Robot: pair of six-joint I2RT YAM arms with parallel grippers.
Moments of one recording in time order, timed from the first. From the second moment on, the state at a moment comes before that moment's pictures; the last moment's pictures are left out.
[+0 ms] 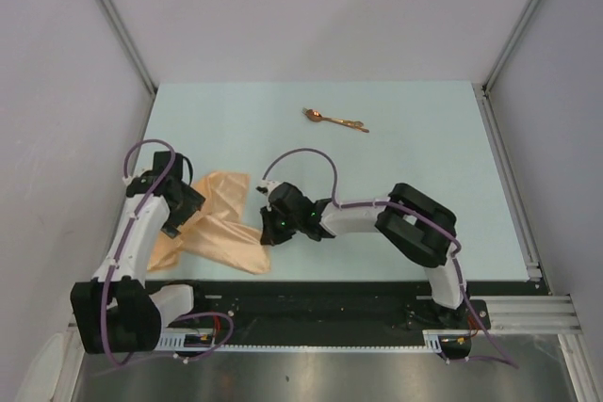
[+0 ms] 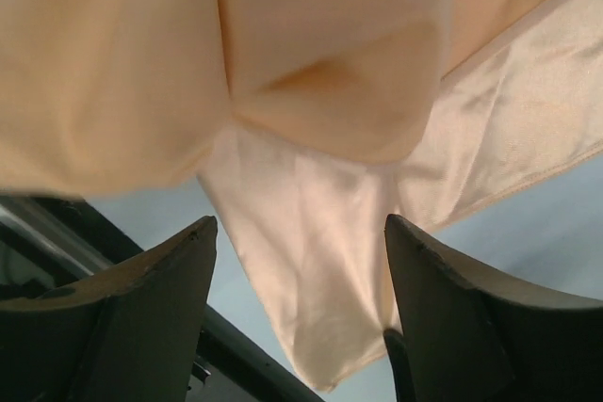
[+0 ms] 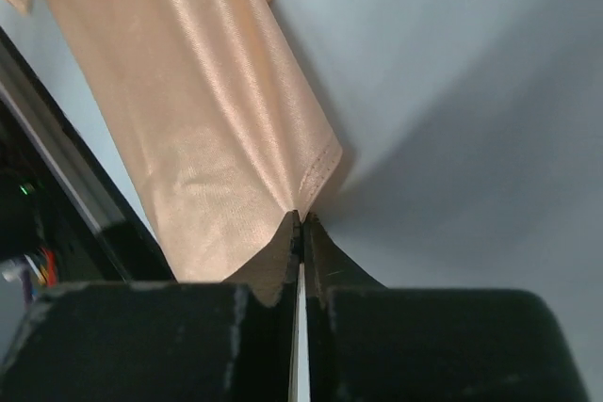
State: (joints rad) left arm 0.06 1.11 0.85 -0.98 -0.29 -0.89; right arm 1.07 2.06 1.24 0.11 -0.21 0.61
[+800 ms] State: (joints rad) left arm -0.11 1.32 0.80 -0.79 -0.29 -0.92; right arm 0.92 2.24 1.74 -0.21 0.09 0.46
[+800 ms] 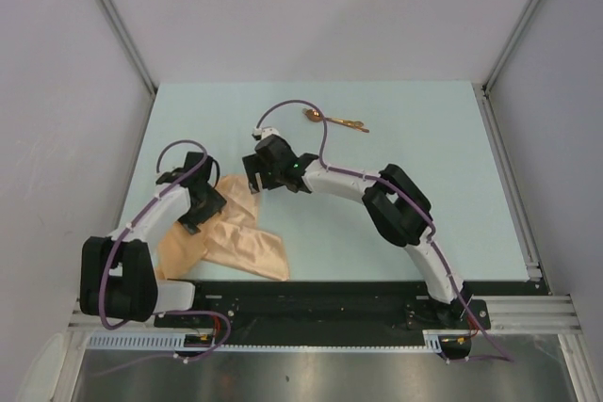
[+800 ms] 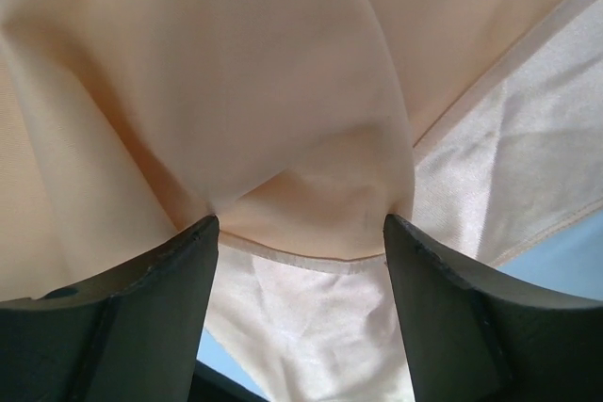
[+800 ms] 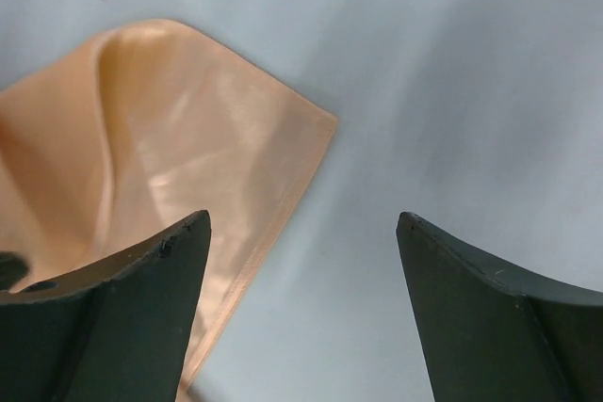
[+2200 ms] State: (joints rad) left arm -0.14 0.61 1.07 -0.80 -0.52 -0.67; right arm 1.07 1.76 1.59 -0.10 0.38 0.14
